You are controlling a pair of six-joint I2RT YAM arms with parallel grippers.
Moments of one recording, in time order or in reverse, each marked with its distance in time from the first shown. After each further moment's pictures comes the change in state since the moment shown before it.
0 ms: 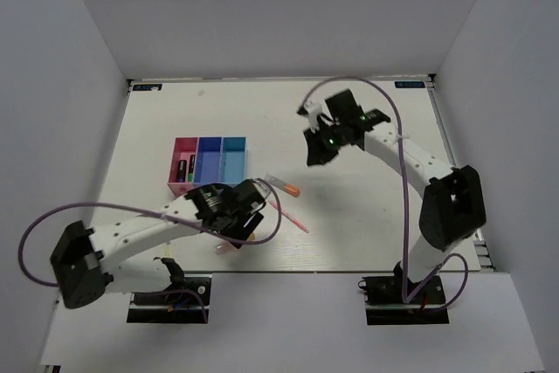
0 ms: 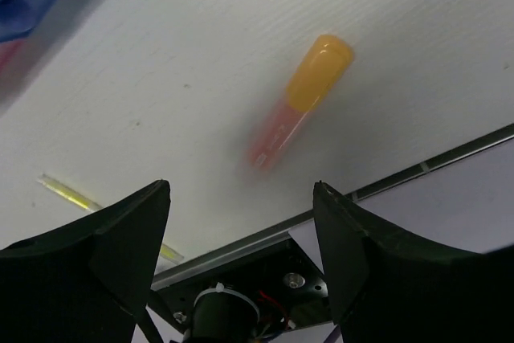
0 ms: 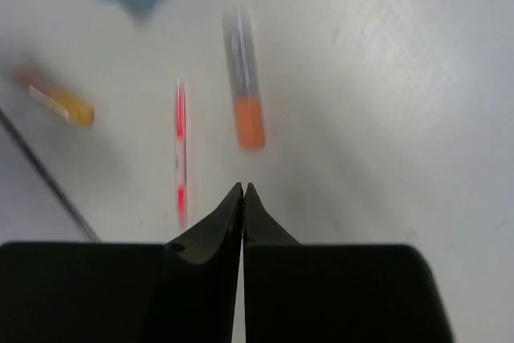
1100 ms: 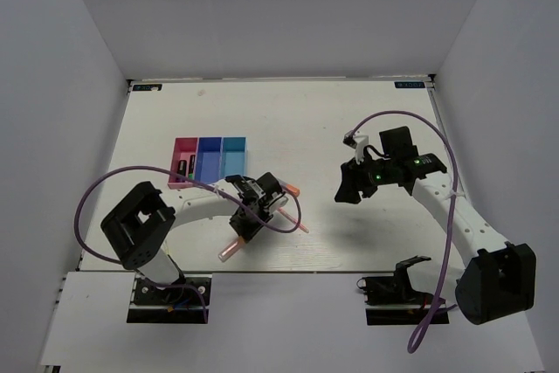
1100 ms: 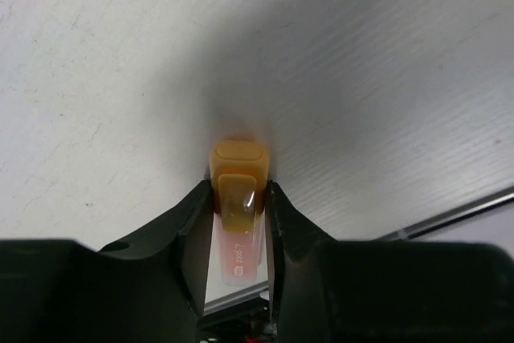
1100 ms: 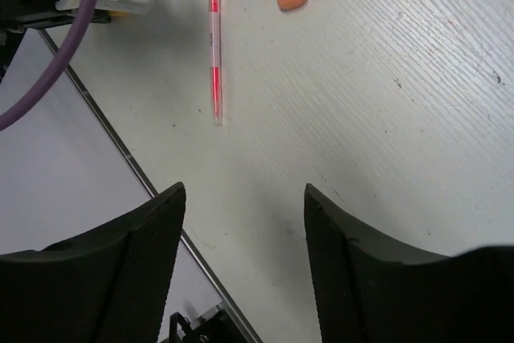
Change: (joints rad) left arm 0.100 0.483 0.028 0.238 0.283 0.185; right arm -0.257 -0.547 -0.636 -0.045 -0.223 -0.054
